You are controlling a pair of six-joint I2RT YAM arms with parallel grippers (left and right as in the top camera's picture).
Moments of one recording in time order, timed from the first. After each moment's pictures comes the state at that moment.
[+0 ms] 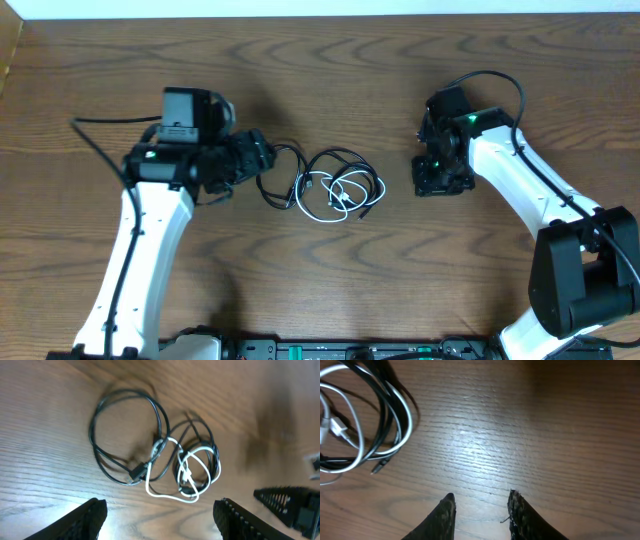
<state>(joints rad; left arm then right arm) -0.10 1.38 1.19 -0.92 0.34 -0.48 0.29 1.79 1.25 -0.98 -0.17 0.22</state>
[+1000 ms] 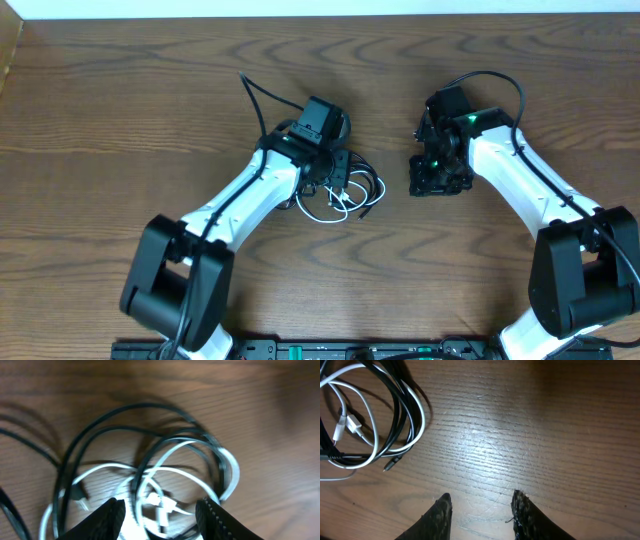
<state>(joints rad) -0.50 1.77 1.19 -0.58 0.17 -0.33 0.29 1.79 1.25 -0.98 -0.21 0.22</state>
